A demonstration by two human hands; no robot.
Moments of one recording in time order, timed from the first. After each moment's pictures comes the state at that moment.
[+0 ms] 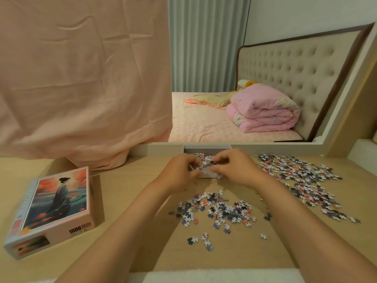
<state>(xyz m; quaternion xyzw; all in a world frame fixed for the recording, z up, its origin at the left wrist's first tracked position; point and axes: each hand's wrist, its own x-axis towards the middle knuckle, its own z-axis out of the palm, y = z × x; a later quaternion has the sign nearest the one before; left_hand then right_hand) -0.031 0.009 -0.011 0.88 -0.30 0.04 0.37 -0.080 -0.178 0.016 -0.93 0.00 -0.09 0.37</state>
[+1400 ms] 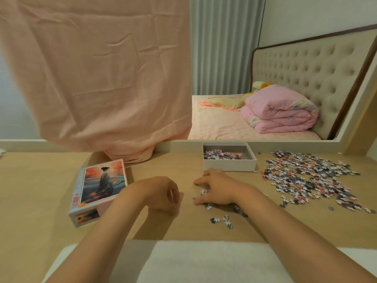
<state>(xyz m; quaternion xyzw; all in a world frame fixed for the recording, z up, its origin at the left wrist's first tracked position) -0.093 0.125 0.008 0.95 -0.22 -0.20 0.08 -0.101 -0.092 -0.018 -0.98 -0.12 0.10 0.13</state>
